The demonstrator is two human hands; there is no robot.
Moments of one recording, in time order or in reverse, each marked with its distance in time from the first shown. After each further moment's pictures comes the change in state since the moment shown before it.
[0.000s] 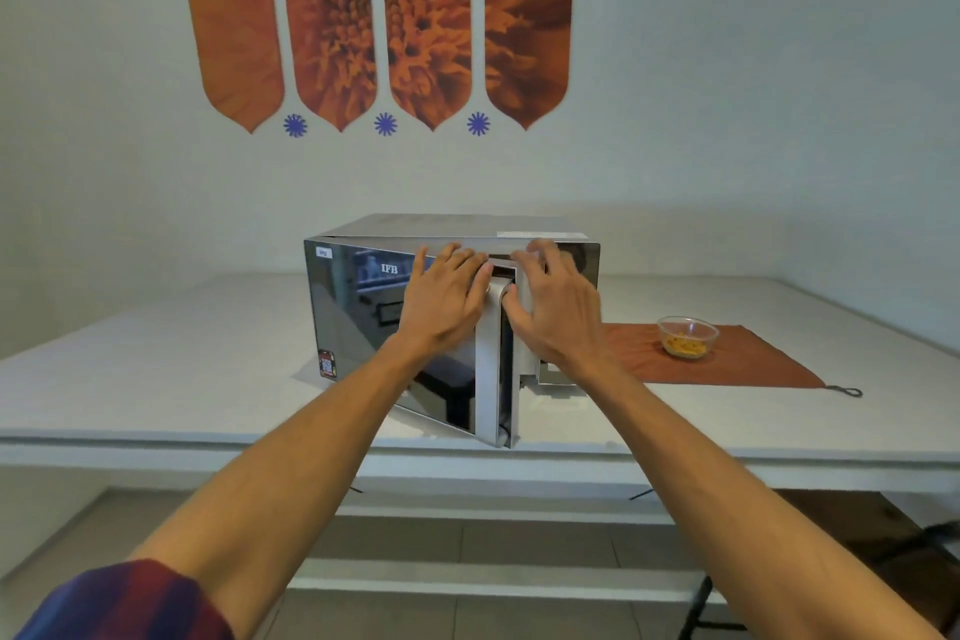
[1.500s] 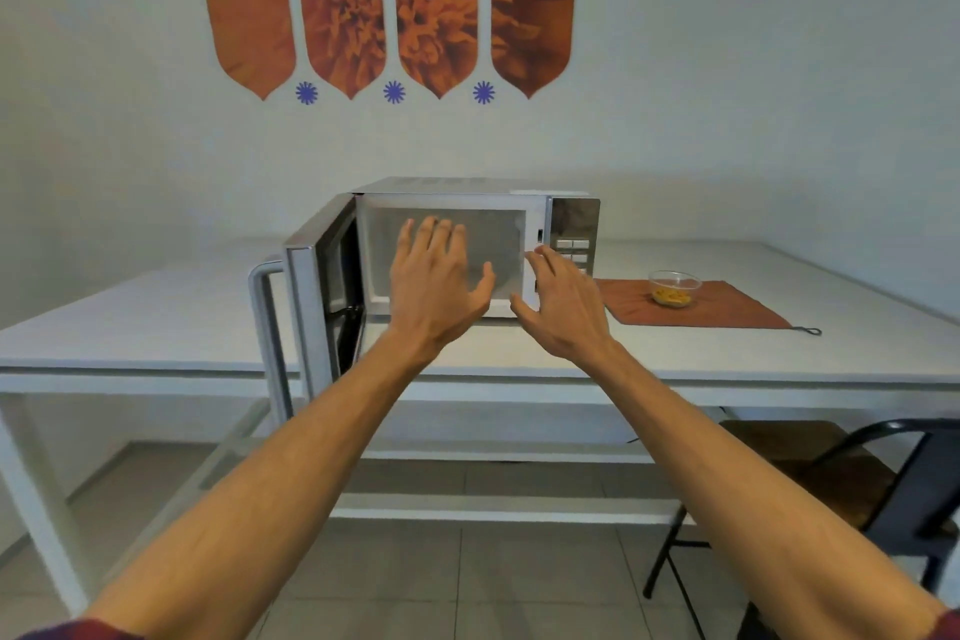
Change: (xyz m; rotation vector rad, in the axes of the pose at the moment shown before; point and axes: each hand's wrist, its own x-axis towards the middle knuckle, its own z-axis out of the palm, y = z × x) left_hand -0.111 0.034 -0.095 0.239 0.159 -0.016; right_hand -0.074 -0.059 -0.046 -0.012 -0.344 0.184
